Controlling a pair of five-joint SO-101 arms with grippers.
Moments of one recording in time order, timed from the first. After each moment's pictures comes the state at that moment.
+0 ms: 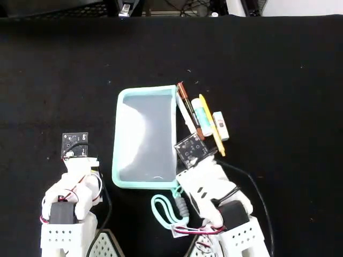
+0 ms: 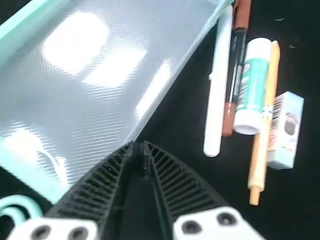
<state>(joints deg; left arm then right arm) -5.7 -103.7 96.9 72.0 1.8 -21.0 -103.4 96.6 59.5 15.0</state>
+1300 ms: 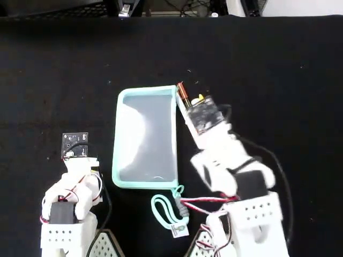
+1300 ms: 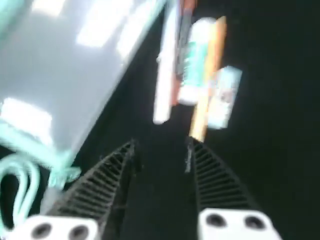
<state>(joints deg) -5.7 -103.7 96.9 72.0 1.8 -13.0 -65.7 60.4 74.0 23.9</state>
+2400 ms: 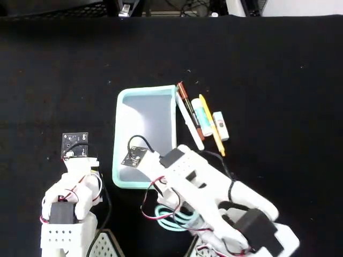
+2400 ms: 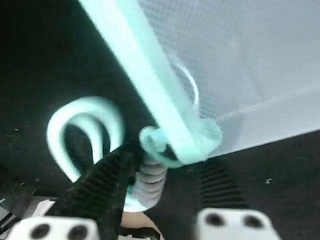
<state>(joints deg) -5.7 -103.7 96.9 72.0 1.8 -40.6 -14.7 57.4 66.8 21.8</state>
